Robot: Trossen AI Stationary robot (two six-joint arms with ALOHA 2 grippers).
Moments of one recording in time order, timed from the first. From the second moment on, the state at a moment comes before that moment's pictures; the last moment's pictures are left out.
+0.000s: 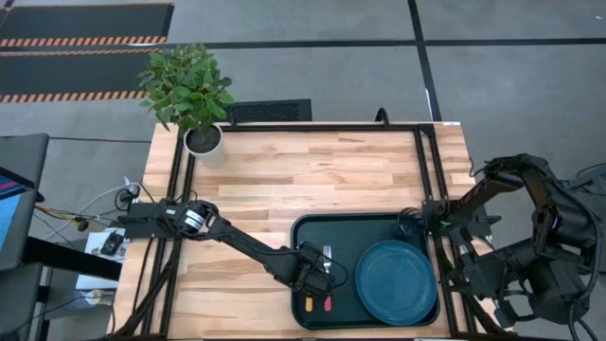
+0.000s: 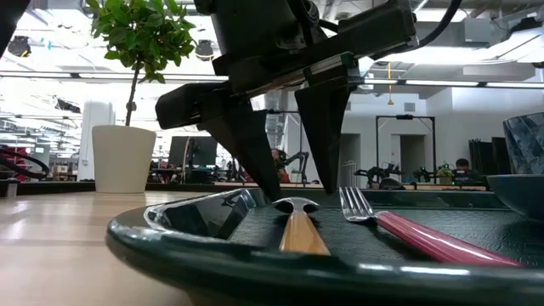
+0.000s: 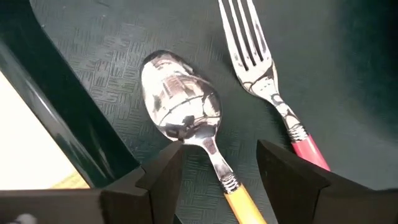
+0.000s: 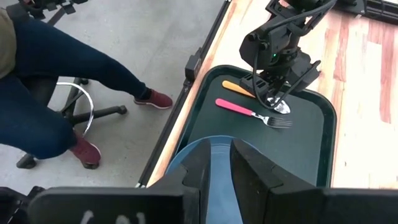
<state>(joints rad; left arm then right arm) -0.44 2.29 1.87 -0.91 -0.32 -1.43 1.24 1.49 2.06 -1.57 0.57 0.71</state>
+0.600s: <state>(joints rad) -0.43 2.29 1.87 -0.89 -0.31 -1.33 1.24 1.49 2.06 -1.57 0.57 0.70</state>
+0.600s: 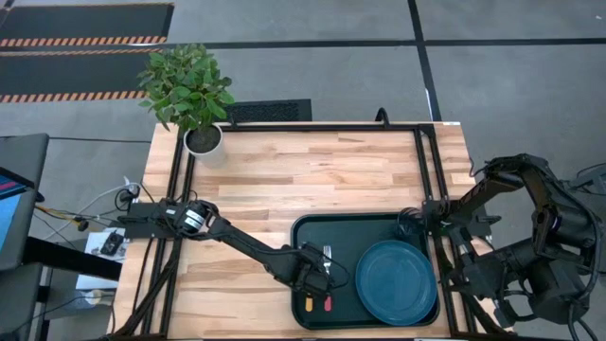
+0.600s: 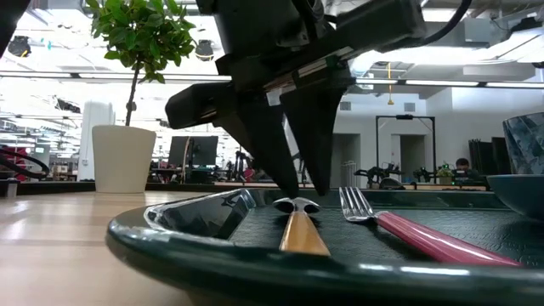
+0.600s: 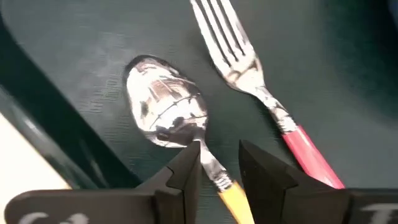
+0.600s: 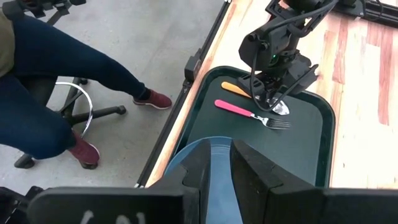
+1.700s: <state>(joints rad) -0.45 2.29 1.90 -0.81 -0.29 -1.25 1.24 1.49 2.06 -1.57 0.57 0.70</state>
